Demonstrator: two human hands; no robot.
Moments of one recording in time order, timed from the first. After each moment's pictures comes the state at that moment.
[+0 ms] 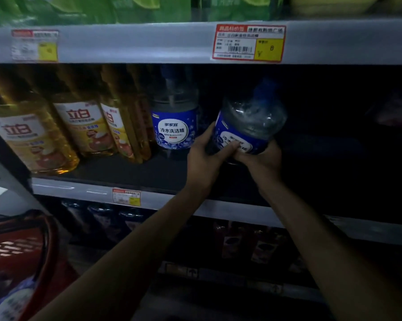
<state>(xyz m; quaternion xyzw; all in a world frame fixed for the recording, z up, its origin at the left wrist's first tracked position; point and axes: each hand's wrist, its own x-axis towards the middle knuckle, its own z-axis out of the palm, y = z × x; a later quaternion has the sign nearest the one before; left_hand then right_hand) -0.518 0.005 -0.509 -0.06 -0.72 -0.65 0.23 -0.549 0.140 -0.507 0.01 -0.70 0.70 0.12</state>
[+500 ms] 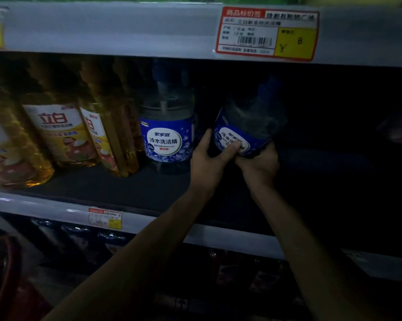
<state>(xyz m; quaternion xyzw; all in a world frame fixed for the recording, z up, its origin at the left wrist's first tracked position) -0.582 0.011 -0.528 -0.01 -0.66 -0.72 0.19 -0.609 0.121 -0.523 -0.06 -0.74 0.64 0.17</state>
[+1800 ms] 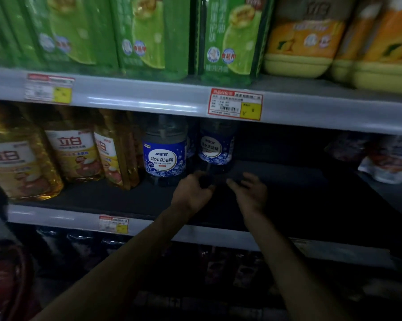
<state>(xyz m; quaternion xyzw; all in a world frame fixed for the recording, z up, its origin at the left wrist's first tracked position) -0.506 -0.005 -0.482 0.04 -0.90 -0.44 0.04 -0.546 0.147 -0.507 -0.14 -0.76 0.63 0.11</state>
